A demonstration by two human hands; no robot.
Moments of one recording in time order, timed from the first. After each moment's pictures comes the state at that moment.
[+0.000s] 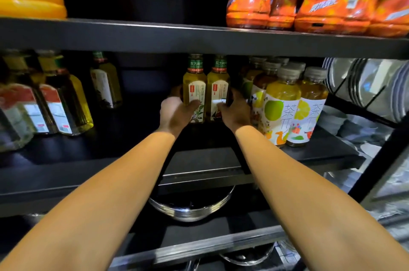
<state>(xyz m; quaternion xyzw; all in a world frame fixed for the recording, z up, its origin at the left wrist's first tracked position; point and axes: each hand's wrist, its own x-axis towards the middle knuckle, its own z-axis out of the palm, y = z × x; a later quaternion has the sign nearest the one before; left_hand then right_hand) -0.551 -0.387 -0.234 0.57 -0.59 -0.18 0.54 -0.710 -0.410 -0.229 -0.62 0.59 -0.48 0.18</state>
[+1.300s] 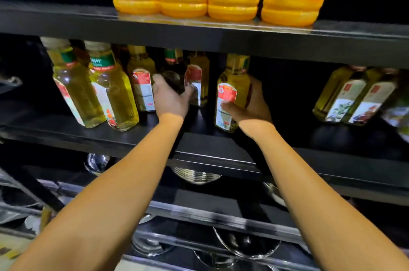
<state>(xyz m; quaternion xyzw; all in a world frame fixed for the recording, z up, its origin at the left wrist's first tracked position) -0.250 -0.269 -0.223 0.73 -0.35 -0.02 0.59 -0.436 -0.293 -0.212 -0.70 0.45 -0.42 0.36</state>
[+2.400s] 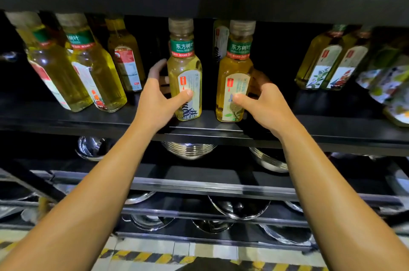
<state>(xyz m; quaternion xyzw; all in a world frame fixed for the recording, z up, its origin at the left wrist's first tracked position) -0.271 -0.179 -0.226 0.64 -0.54 -0.17 0.52 -0.501 -0.242 -0.207 -0.73 0.46 -0.36 0.36</state>
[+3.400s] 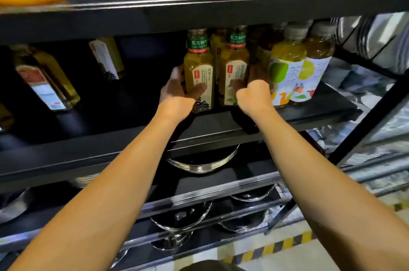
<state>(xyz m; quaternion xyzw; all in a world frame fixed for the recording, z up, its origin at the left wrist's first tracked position) -0.542 -0.317 -0.223 0.60 -0.59 -0.27 0.47 -0.719 -0.316 -0.212 -0.58 0.67 -0.42 0.21</state>
